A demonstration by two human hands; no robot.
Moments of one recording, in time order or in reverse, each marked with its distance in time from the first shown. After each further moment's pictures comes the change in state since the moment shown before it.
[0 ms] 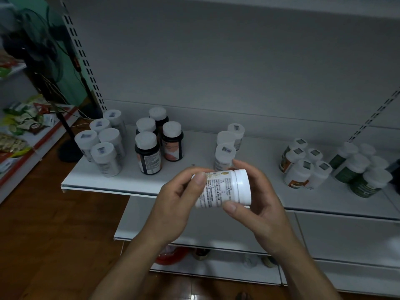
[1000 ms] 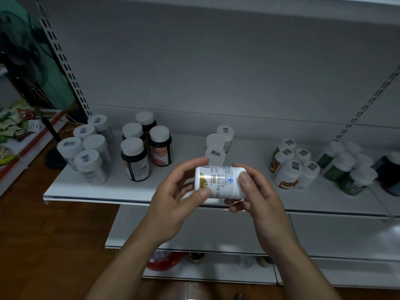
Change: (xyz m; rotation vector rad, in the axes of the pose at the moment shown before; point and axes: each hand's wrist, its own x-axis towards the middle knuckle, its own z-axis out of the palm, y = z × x) left_hand 0.016 -0.009 0.005 -0.029 -0.107 0.013; right_hand 0.011 -0.001 -0.015 0.081 0.234 0.196
